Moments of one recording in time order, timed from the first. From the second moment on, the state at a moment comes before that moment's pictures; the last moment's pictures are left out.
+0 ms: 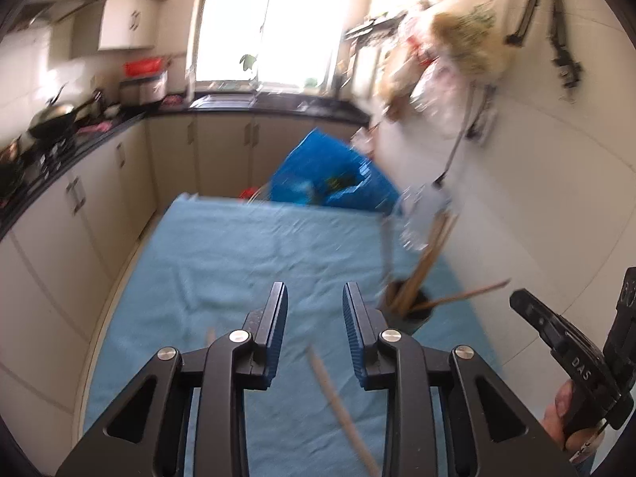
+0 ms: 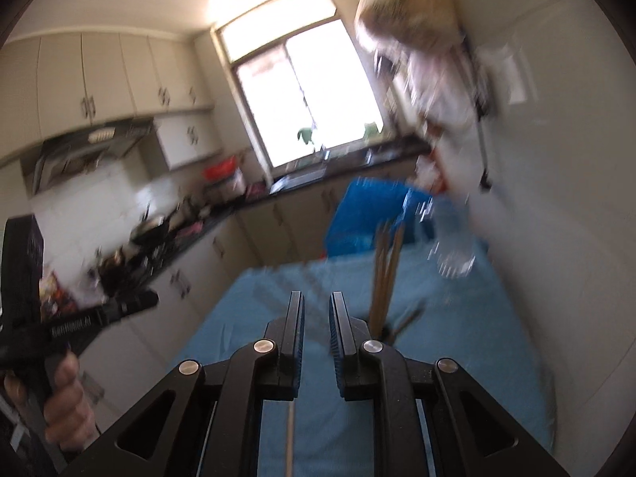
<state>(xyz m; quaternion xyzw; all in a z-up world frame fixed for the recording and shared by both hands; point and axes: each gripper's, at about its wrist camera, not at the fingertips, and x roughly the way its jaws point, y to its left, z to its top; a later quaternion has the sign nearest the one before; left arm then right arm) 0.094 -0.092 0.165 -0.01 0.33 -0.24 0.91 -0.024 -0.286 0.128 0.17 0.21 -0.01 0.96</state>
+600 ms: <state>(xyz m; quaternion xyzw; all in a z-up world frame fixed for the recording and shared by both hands) 0.135 0.017 0.004 -0.06 0.52 -0.16 0.84 0.100 -0.216 -0.003 0.15 0.46 0.04 0.88</state>
